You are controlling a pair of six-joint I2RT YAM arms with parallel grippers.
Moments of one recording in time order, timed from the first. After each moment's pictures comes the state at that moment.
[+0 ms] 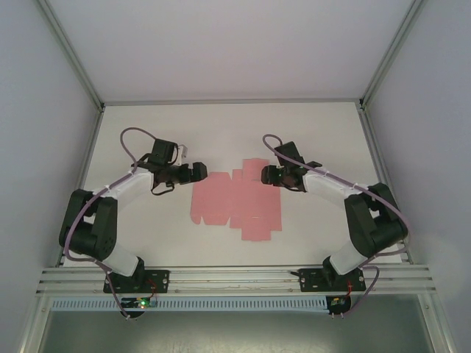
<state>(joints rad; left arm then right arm) -0.23 1.56 0.91 -0.33 0.43 -0.43 0.42 1.60 0.90 -0.31 -0.07 0.50</state>
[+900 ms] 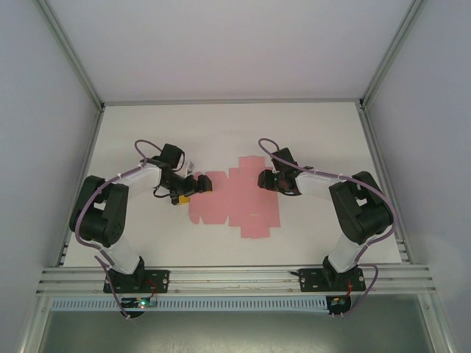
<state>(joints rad) -0.25 1.68 0.94 -0.55 0.62 -0.50 0.43 1.72 0.84 -0.14 -0.10 0.57</state>
